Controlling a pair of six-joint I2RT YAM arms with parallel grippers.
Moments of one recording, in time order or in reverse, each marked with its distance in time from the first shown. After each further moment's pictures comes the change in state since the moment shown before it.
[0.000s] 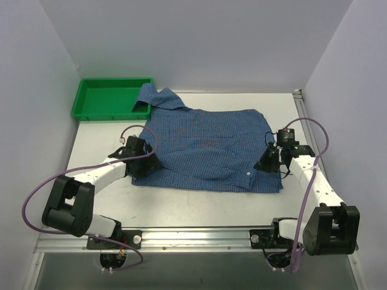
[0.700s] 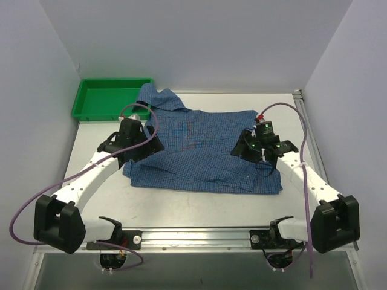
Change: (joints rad) left arm -0.018 -0.145 0.262 -0.224 0.043 0.111; right arm 0.242 0.054 0.071 0.159 0.097 -0.024
